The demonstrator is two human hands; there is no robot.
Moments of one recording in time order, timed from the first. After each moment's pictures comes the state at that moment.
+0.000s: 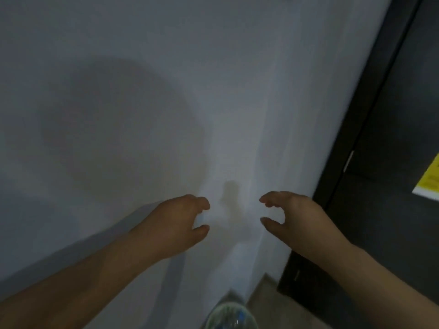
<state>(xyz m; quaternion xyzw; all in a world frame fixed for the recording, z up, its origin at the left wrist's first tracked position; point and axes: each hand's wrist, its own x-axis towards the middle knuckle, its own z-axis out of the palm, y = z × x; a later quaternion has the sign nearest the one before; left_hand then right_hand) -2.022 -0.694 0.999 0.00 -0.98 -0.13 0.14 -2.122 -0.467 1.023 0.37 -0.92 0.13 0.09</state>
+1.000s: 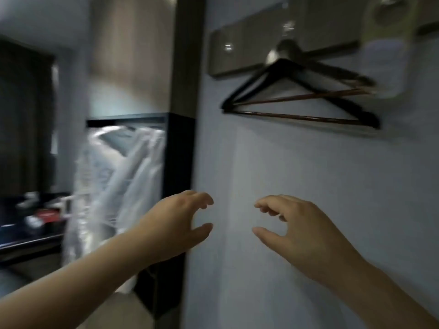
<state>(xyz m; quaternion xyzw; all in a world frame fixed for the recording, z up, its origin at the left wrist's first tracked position) -1.465 -0.523 1.184 0.66 -0.68 0.20 0.27 -1.687 -0.600 1.202 0.90 -0.30 0.33 0.03</state>
